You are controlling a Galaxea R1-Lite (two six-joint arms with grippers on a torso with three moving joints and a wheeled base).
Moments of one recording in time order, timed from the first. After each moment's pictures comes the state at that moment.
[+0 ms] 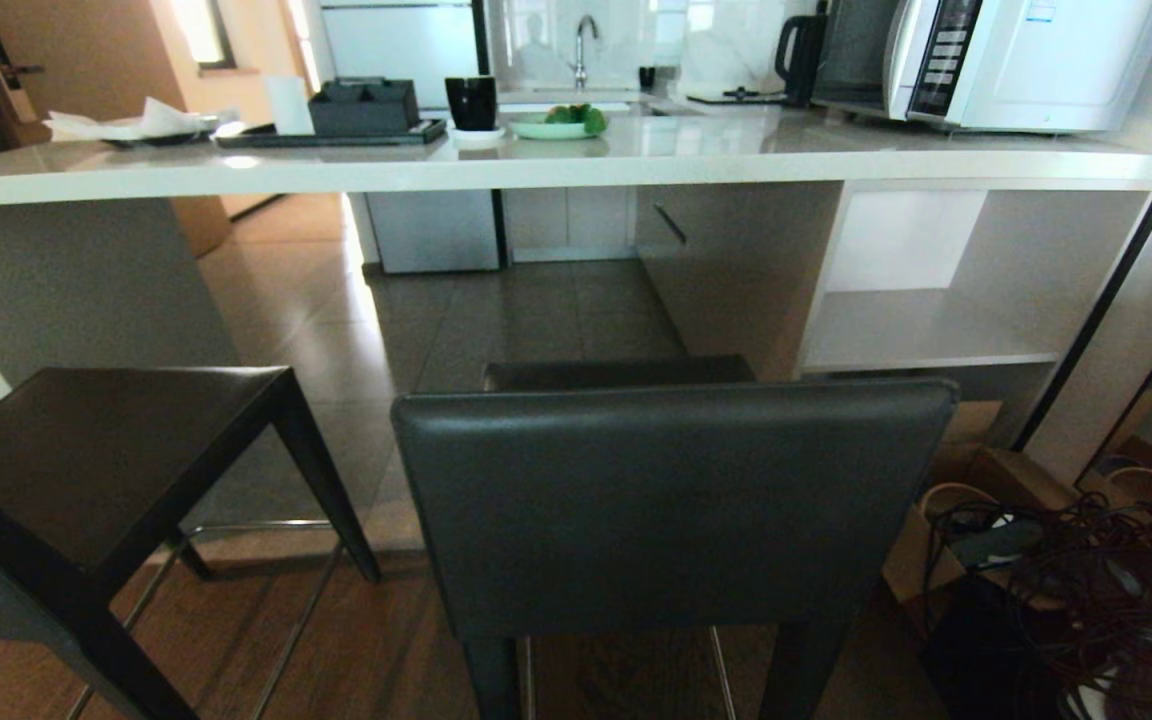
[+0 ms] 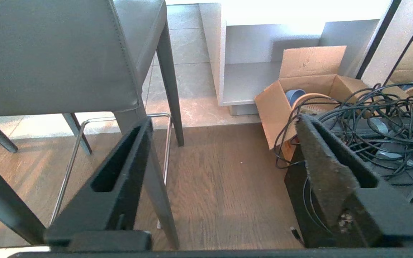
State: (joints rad) left arm 0.00 0.00 -0.05 0.13 0.01 0.00; right arm 0.00 0.00 0.00 0.01 0.00 -0.01
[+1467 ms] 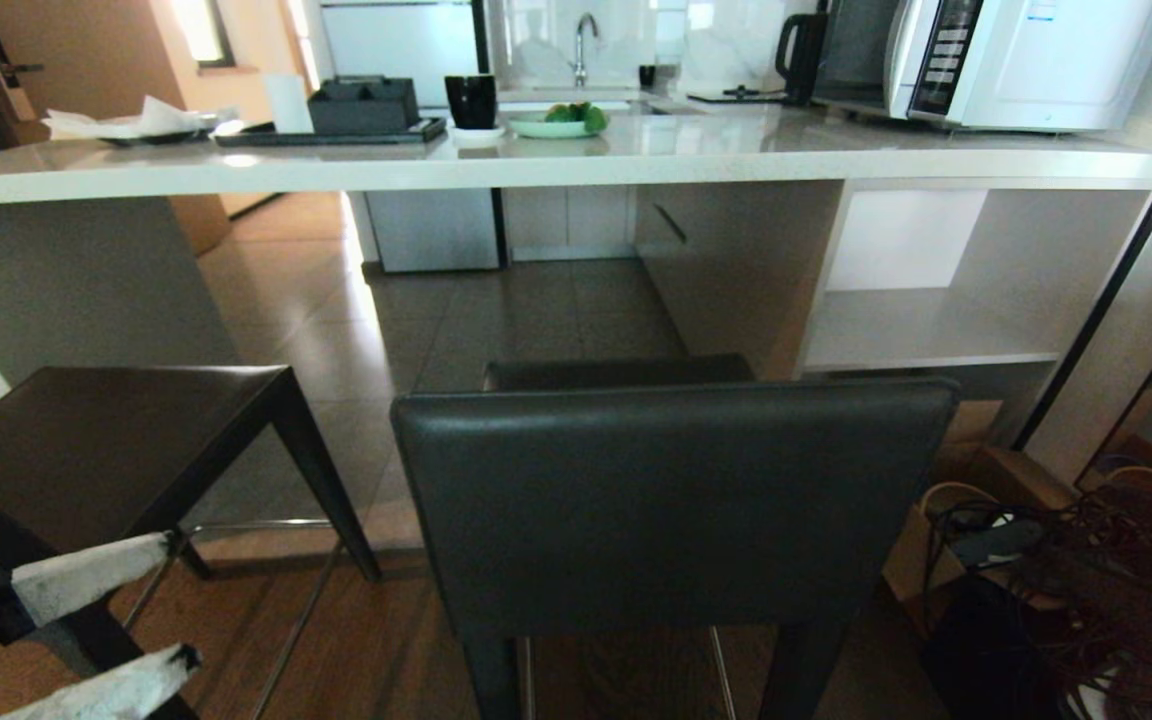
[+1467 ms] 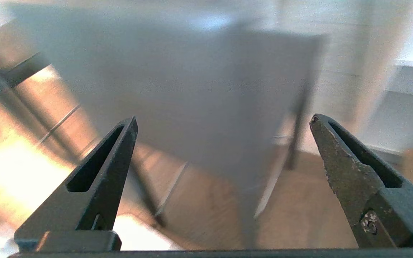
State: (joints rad) left arm -0.03 0.79 -0.34 -0.44 -0.80 -0.21; right arm -0.09 0.91 -0.31 -0.51 0.64 0.02
